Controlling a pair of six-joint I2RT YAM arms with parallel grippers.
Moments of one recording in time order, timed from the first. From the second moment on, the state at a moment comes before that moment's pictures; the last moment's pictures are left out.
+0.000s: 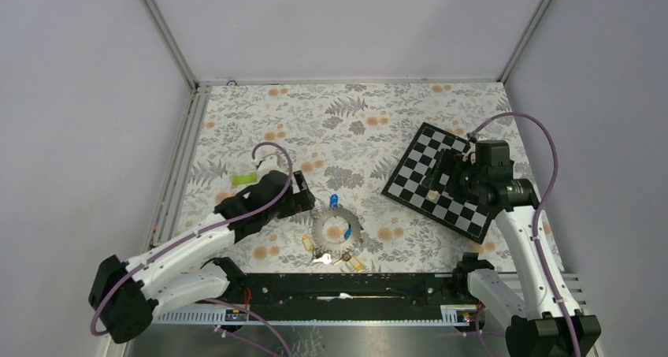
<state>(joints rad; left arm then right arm) -0.75 0.93 0.62 -0.47 -0.29 -0.91 0.08 0.90 0.89 -0.86 -0.21 0.42</state>
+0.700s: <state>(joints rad) -0.88 1.56 0.97 -0.41 -0.35 -0.83 0.08 0.86 0.87 -0.86 -0.23 0.43</state>
